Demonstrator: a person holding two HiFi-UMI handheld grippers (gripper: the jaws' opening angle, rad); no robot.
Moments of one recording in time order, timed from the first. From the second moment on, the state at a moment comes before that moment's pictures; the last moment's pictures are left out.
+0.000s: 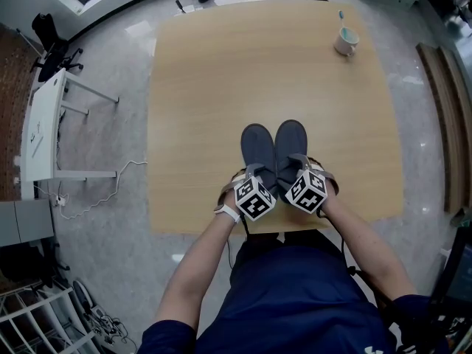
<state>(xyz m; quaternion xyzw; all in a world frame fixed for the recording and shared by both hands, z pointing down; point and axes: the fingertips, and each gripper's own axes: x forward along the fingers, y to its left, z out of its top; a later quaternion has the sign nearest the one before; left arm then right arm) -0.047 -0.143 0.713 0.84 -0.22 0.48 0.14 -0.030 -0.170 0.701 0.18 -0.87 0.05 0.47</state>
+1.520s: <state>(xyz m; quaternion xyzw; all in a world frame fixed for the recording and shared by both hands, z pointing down) -0.071 -0.153 0.451 0.87 -0.45 0.08 0.19 0.035 -0.172 0.455 0.37 -0.91 0.18 0.05</state>
